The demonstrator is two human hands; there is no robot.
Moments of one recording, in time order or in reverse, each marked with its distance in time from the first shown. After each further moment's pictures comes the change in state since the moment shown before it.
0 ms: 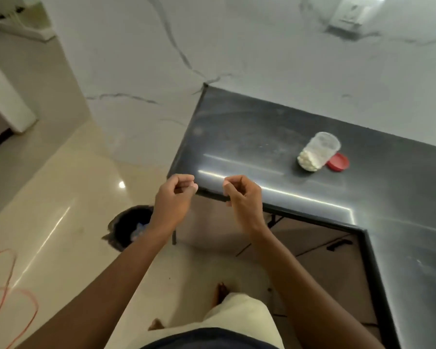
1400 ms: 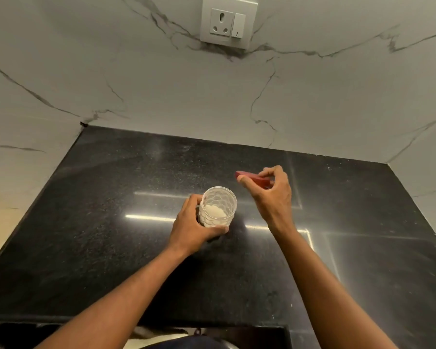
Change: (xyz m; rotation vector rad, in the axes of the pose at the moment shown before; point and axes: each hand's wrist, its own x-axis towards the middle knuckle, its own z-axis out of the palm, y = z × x) left_hand 0.151 0.061 0.413 0.235 -0.322 0.156; right_hand 0.296 0.053 -0.350 -0.290 0.346 -0.084
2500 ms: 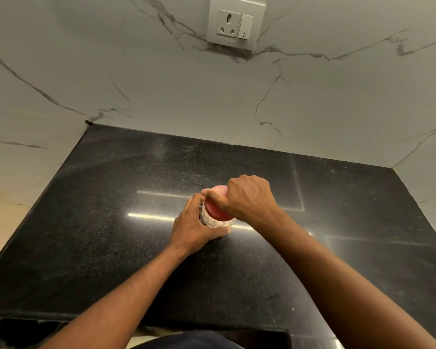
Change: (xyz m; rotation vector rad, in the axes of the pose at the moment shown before) left_hand 0.004 -0.001 -0.002 0.085 -0.025 0.035; right_hand 0.000 -0.057 0.033 -1.101 -0.492 -0.390
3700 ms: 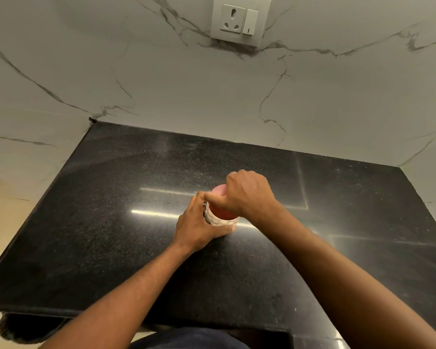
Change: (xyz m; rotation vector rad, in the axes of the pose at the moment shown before) left_hand 0.003 0.001 0.004 0.017 0.009 -0.021; right_hand 0.009 -0.005 -0.008 -0.007 -0.024 -0.036
